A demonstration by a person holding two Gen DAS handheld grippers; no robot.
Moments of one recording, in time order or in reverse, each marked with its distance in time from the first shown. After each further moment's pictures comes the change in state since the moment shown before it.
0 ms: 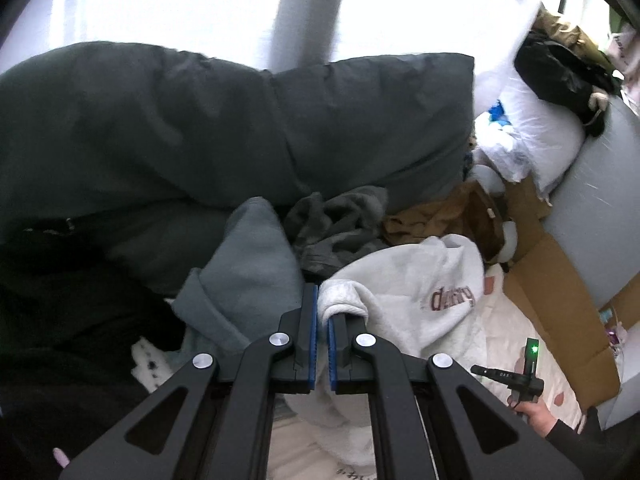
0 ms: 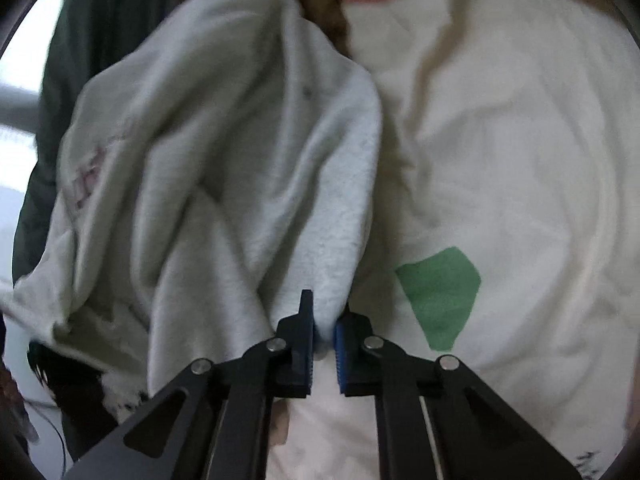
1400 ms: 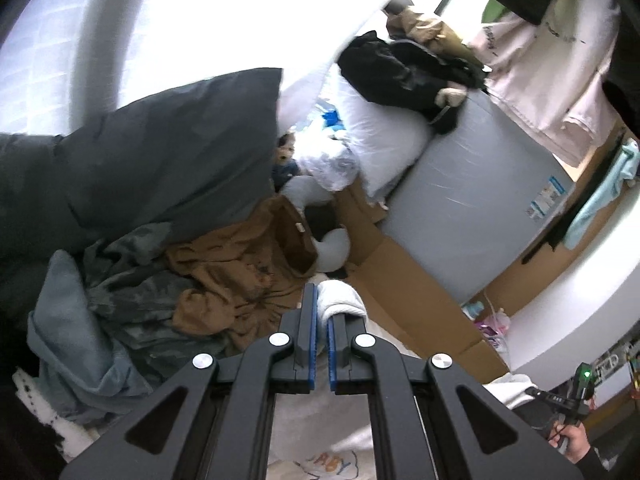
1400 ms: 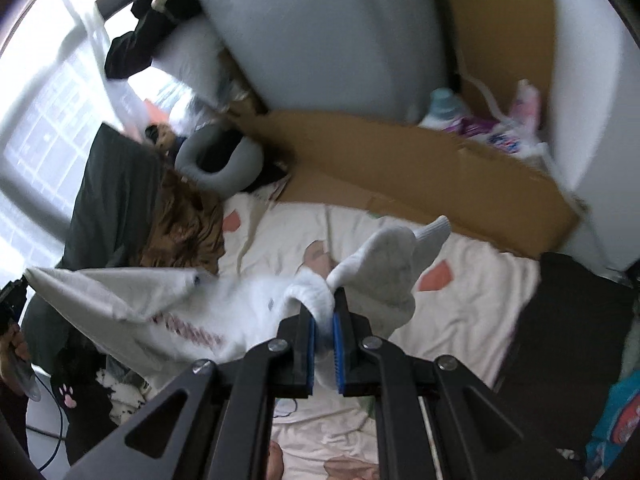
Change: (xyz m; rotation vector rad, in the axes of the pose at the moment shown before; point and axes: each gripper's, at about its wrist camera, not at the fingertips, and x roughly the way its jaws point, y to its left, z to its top) left arm -0.063 -0.209 0.048 0.097 0.014 -0.464; right arm -0.526 -0.028 -0.150 0.192 -0.463 -0.379
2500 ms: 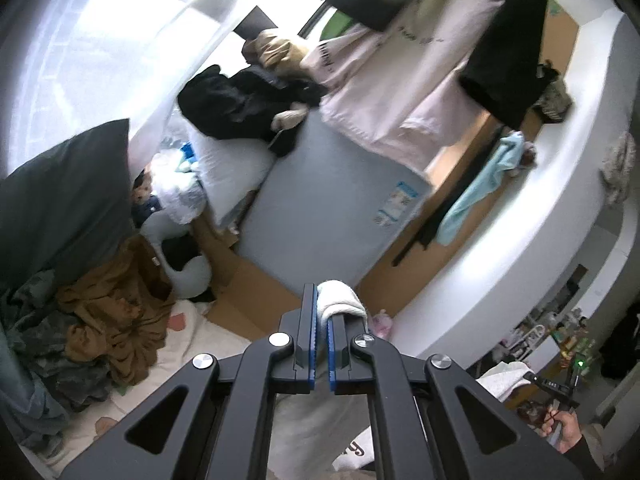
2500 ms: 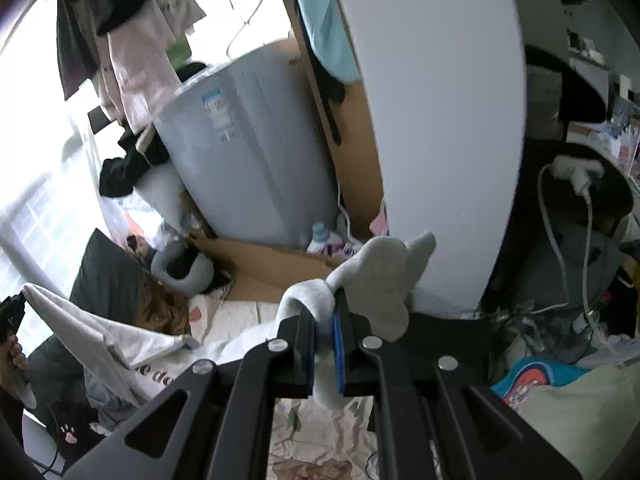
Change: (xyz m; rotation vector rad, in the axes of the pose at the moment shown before) left arm -0.099 -0.171 0.030 0.103 -0.053 -0.376; right arm -0.336 -0.069 -0.025 0.073 -0.376 -0.187
